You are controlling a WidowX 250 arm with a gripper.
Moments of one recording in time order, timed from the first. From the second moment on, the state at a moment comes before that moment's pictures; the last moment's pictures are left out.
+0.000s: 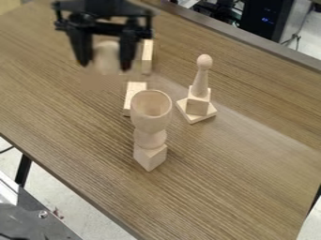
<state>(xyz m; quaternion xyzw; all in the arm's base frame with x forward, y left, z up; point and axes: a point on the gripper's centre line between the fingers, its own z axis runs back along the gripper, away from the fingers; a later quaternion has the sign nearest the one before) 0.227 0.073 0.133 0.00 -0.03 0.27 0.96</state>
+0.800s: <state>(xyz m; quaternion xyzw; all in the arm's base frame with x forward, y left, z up) 0.235 0.162 0.053 -0.03 0.03 0.37 0.93</state>
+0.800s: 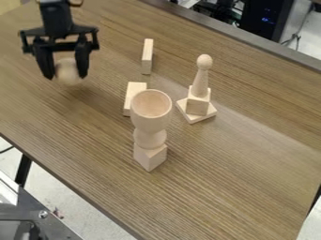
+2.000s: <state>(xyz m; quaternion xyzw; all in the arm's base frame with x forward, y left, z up) 0.229 0.157 0.056 -0.03 0.04 0.36 0.93</state>
